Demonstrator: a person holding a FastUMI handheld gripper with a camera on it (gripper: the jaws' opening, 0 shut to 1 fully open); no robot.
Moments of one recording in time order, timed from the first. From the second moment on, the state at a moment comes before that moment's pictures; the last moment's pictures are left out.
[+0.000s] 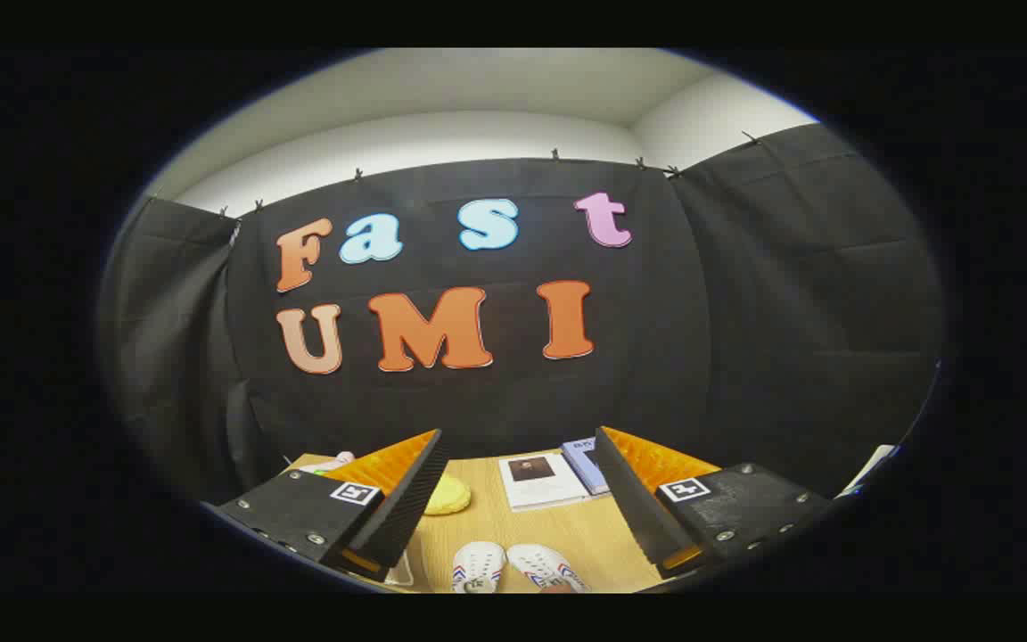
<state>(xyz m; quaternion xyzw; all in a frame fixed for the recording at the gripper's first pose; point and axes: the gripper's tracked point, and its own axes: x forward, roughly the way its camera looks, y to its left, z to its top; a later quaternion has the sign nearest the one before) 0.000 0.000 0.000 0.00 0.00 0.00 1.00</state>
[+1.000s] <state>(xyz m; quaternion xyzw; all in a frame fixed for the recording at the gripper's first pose) 0.006 -0.004 -0.012 0.00 0.01 0.00 1.00</state>
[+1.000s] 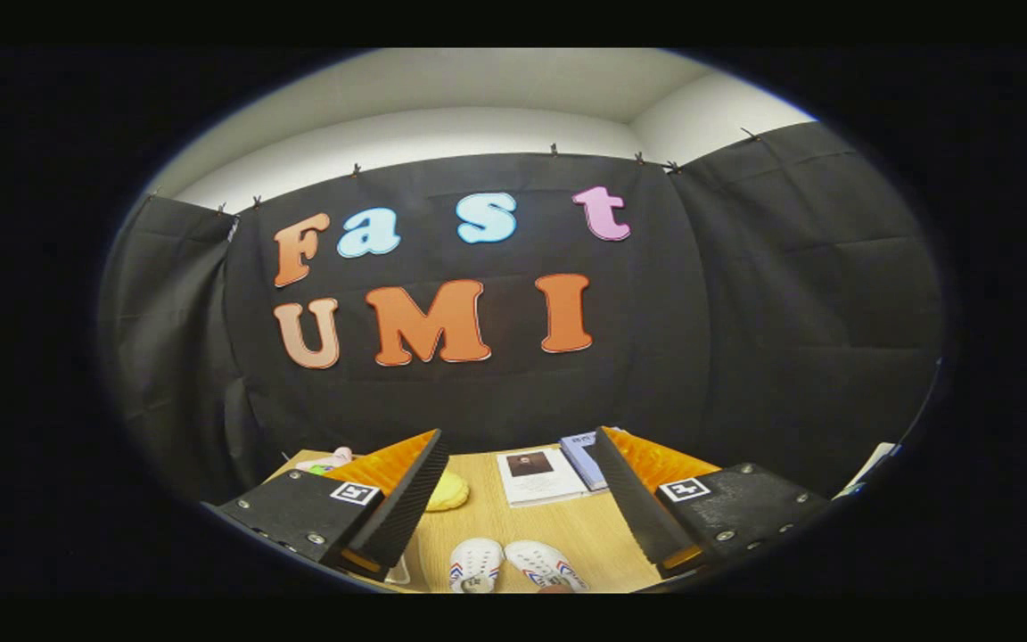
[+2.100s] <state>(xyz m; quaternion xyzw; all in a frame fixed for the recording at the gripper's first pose) 0.031 0.045 -0.222 0.20 0.21 0.12 0.95</state>
